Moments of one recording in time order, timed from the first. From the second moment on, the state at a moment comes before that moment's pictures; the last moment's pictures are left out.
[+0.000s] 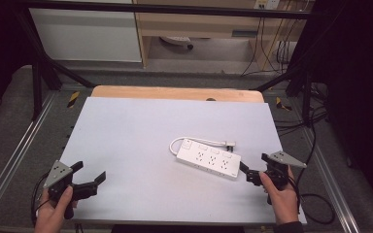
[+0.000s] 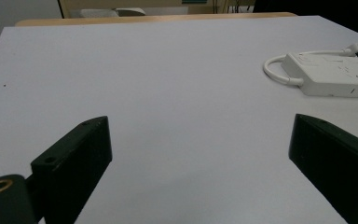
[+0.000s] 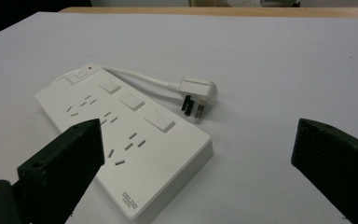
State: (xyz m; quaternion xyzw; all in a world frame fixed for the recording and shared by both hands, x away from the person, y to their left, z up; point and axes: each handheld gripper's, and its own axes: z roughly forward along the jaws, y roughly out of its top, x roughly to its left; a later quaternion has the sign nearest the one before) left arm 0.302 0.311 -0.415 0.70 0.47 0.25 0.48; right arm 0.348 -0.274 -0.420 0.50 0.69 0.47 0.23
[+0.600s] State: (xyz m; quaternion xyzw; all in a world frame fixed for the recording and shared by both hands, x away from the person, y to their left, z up) left arm 0.302 0.310 -0.415 0.70 0.47 0.25 0.48; right arm 0.359 -0.267 -0.398 0.48 0.68 0.50 0.25
